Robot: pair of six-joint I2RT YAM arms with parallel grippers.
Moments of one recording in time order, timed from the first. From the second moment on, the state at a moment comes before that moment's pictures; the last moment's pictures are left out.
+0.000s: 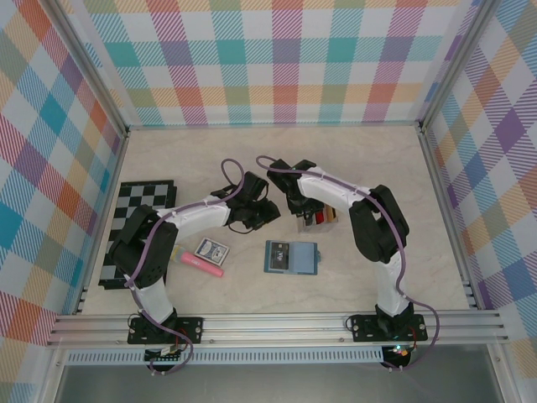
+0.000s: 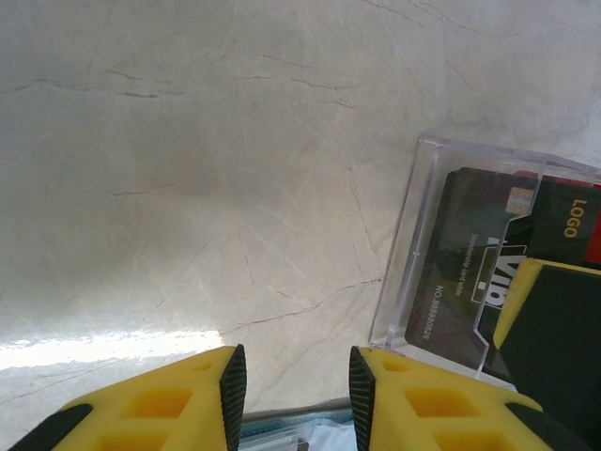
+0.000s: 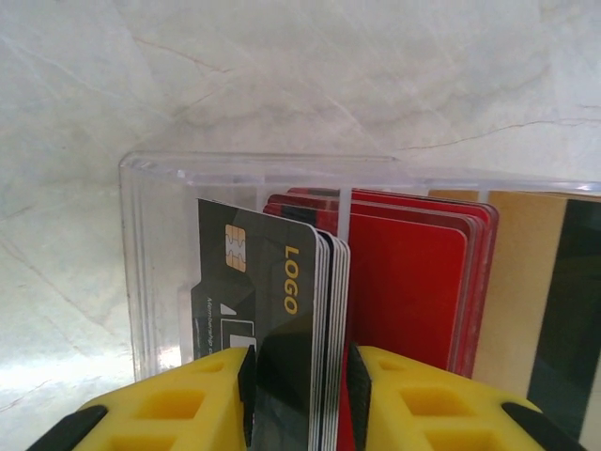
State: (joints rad) left arm -0.64 1.77 1.11 -0.32 0.20 -1.03; right arm 0.69 2.05 1.61 -1.11 0.42 0.54
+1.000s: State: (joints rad) left arm -0.64 1.77 1.10 -0.32 0.20 -1.03; right arm 0.69 1.99 1.57 -1.12 0.47 0.52
